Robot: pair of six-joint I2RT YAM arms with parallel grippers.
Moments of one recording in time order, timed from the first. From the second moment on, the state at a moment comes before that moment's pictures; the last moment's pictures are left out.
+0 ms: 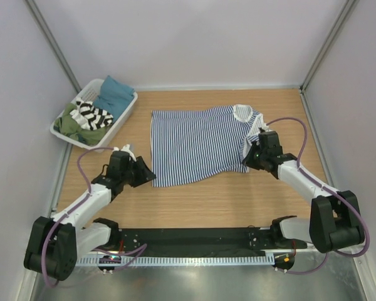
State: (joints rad) left arm -0.28 1.07 0.43 -0.15 0.22 -0.66; right arm 0.20 1.27 0.66 -0.25 -0.07 0.52
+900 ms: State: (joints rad) left arm -0.41 1.13 0.41 -0.18 0.21 -0.72; right arm 0.20 1.18 0.62 -0.30 -0.07 0.53
